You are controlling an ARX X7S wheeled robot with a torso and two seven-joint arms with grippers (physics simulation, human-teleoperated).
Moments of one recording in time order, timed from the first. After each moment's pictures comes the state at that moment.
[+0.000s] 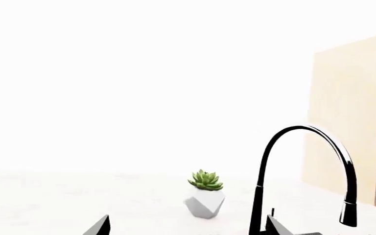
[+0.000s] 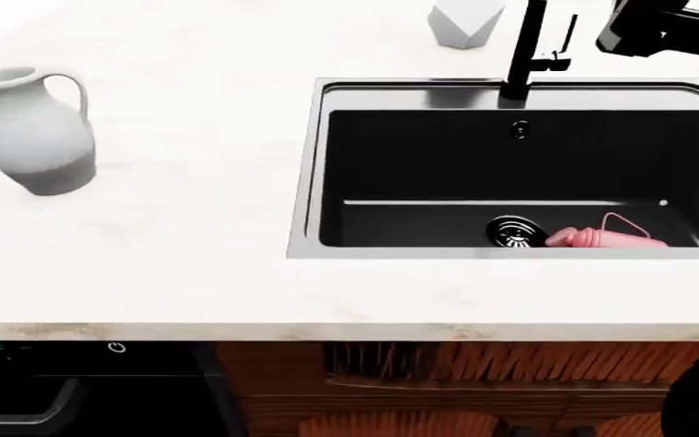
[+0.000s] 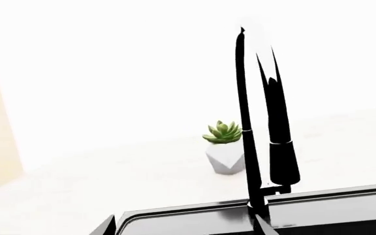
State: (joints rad) left arm -1.35 -0.80 0.11 0.30 -1.69 -0.91 -0.61; right arm 1.25 0.41 0.34 -0.33 0.95 1.49 0.37
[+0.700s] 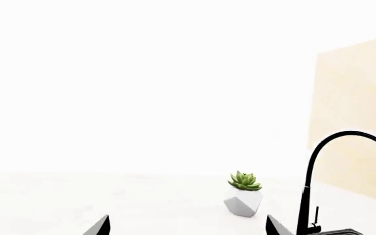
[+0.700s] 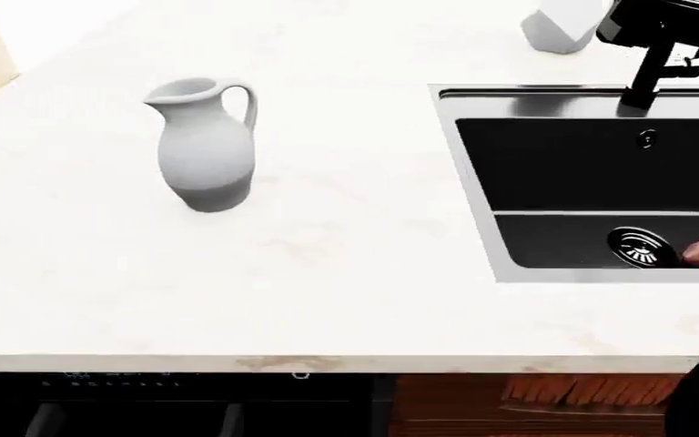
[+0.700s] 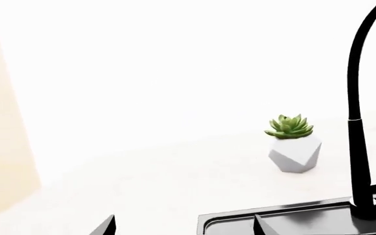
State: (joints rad) left arm -1.36 -0.81 0.12 0.29 -1.70 -0.90 -0.59; right arm 1.25 0.42 0.32 -0.30 0.99 1.44 0.41
